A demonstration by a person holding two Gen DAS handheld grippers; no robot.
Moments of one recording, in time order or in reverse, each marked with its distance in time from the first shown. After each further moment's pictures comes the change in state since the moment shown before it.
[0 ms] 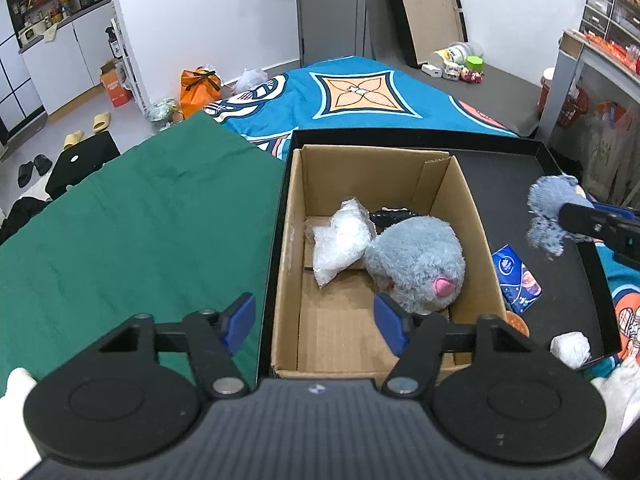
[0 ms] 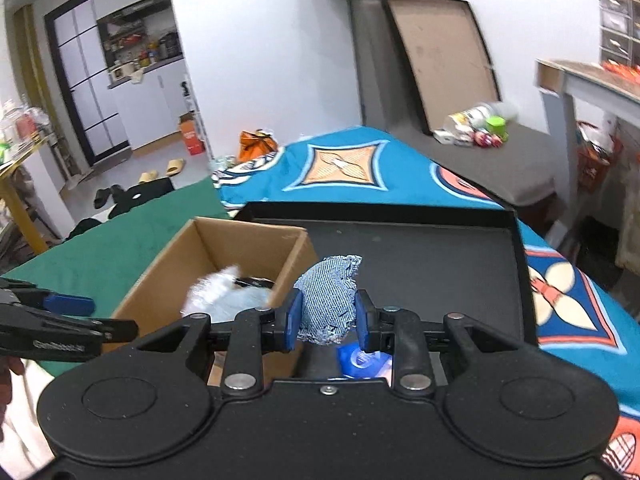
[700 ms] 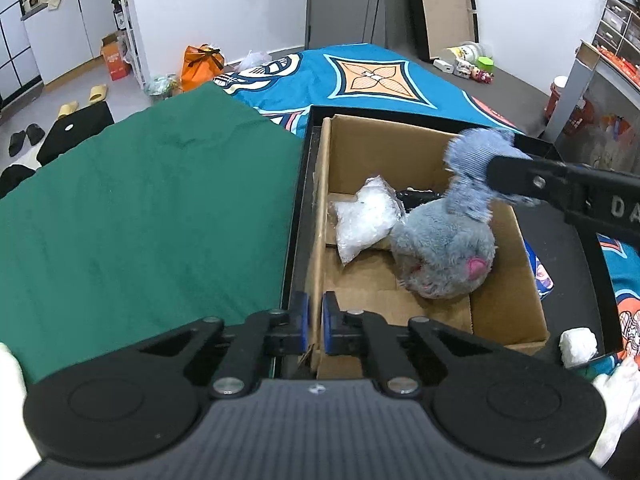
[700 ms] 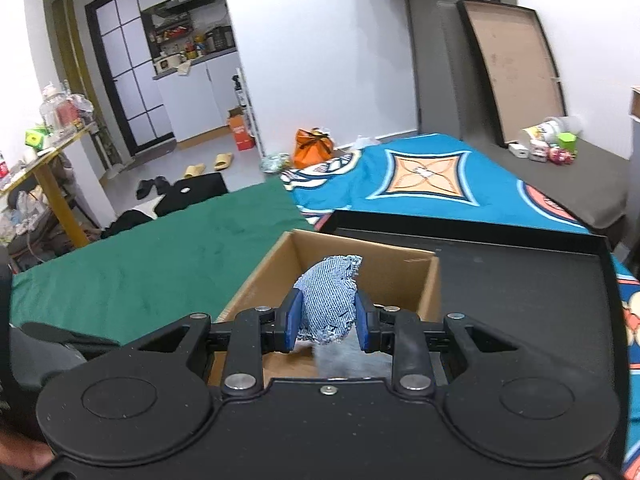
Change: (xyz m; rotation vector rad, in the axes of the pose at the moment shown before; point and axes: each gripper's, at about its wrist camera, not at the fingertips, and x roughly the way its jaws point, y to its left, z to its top) left arm 0.019 0.035 -0.017 -0.065 0.031 -0.051; right arm 0.030 0.078 0.017 -0.029 0.003 0.138
